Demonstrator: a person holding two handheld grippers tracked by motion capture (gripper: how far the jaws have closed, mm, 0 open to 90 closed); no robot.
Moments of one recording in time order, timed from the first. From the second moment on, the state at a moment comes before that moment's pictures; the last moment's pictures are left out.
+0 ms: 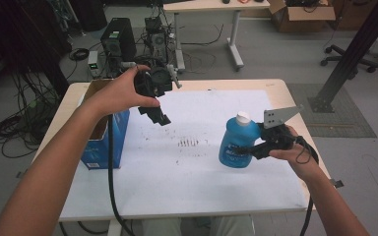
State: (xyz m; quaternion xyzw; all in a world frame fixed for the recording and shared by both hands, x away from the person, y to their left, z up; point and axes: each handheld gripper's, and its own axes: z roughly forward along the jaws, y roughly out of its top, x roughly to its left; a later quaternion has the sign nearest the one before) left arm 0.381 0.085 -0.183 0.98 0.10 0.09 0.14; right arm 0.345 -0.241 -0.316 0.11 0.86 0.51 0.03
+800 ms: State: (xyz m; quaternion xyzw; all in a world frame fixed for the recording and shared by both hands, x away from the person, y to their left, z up) left arm 0.326 0.044 -0.135 0.99 0.04 0.02 0.14; right arm 0.335 -0.184 -0.261 0.05 0.88 0.48 -0.02
